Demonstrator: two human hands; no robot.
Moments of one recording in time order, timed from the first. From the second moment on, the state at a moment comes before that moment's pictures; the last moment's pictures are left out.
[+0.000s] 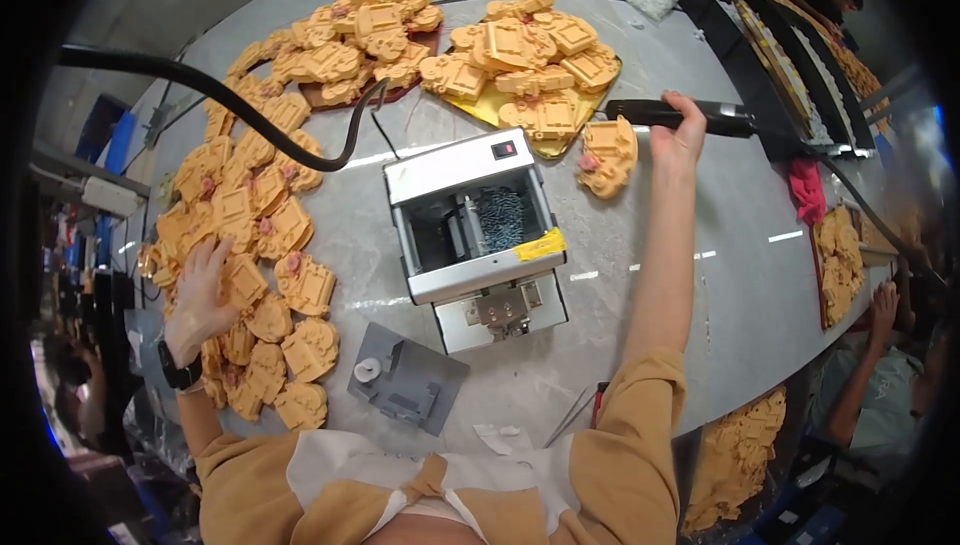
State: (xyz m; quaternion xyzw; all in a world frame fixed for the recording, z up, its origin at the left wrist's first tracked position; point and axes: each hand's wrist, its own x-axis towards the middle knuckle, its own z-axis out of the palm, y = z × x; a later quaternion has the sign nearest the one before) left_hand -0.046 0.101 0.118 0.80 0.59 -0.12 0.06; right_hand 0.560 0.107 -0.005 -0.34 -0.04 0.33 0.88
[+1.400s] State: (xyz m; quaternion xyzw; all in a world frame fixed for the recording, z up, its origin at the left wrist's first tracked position) left_hand 0.316 0.237 -0.001 0.83 0.00 -0.04 0.56; right_hand 0.443 0.040 0.062 -0.18 -0.02 0.41 0.89
